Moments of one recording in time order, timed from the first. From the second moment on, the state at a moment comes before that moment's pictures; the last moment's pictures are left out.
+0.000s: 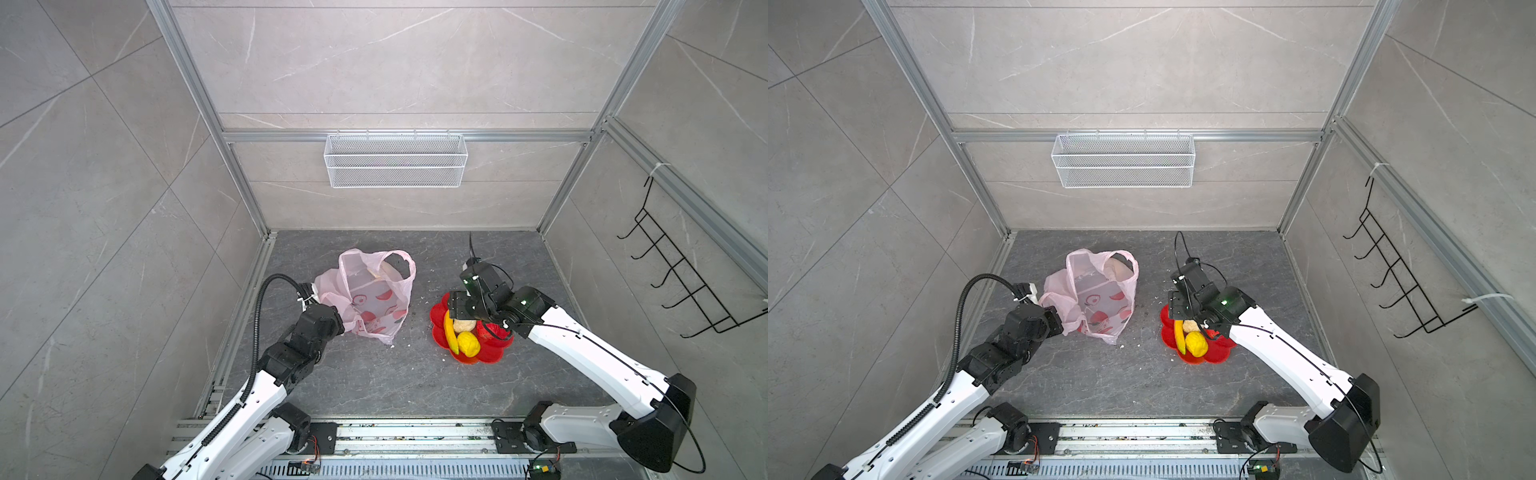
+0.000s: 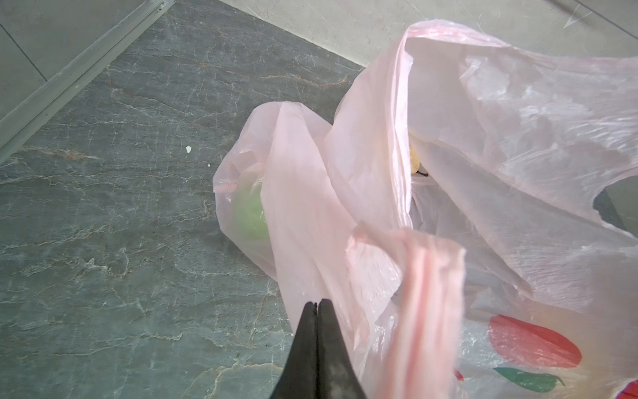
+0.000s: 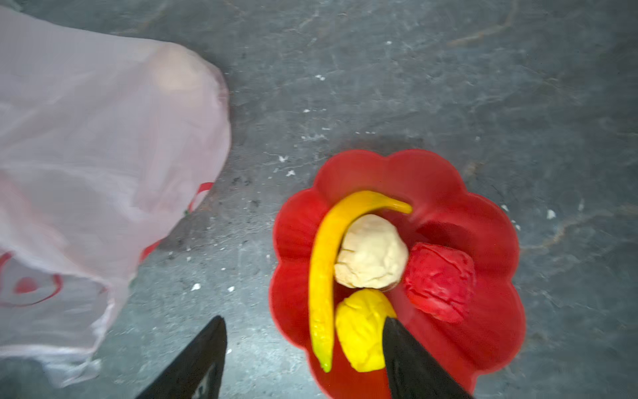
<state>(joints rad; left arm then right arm) -0.55 0.78 0.65 -0.50 -0.41 -0.64 0.74 1.30 1.25 -0.88 0.23 0.54</state>
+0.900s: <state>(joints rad) -0.55 0.54 0.64 -0.74 -0.44 -0.70 1.02 2.12 1.87 -0.64 0.15 0.49</state>
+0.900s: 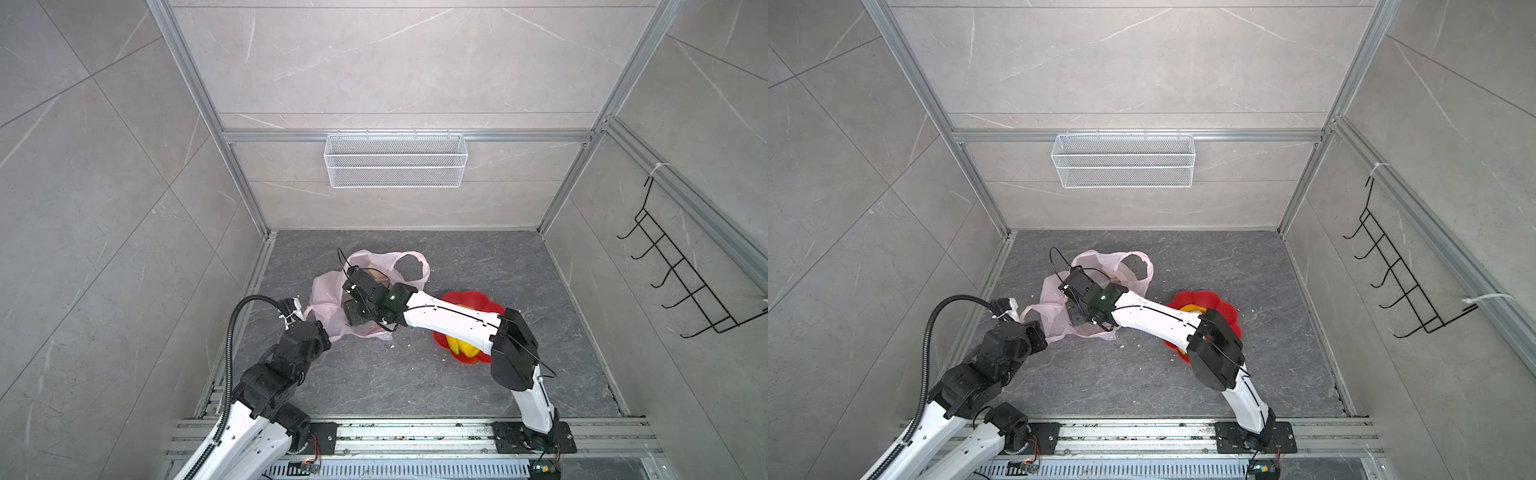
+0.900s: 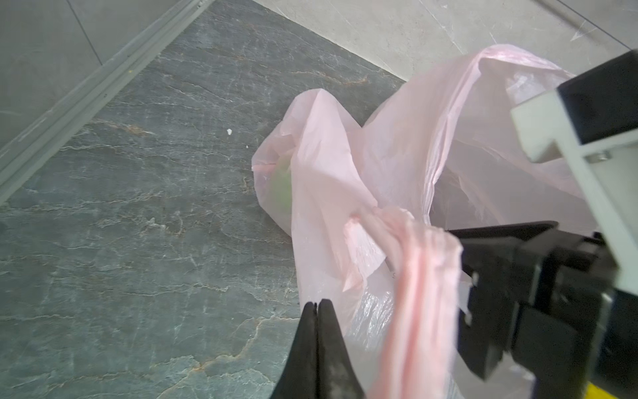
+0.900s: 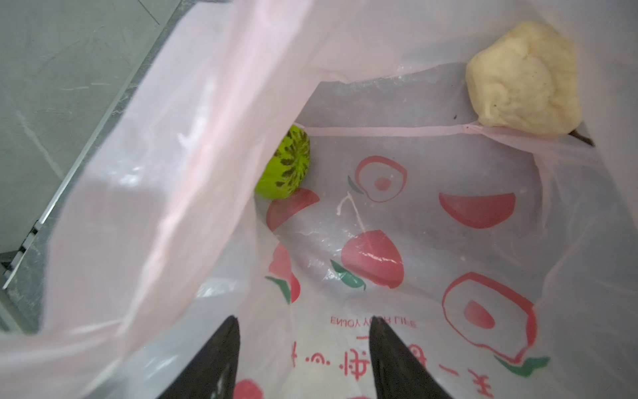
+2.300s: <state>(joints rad) -0.55 0.37 0.58 -0.94 -0.49 -0.85 0.87 2.48 2.26 -0.62 0.29 0.34</state>
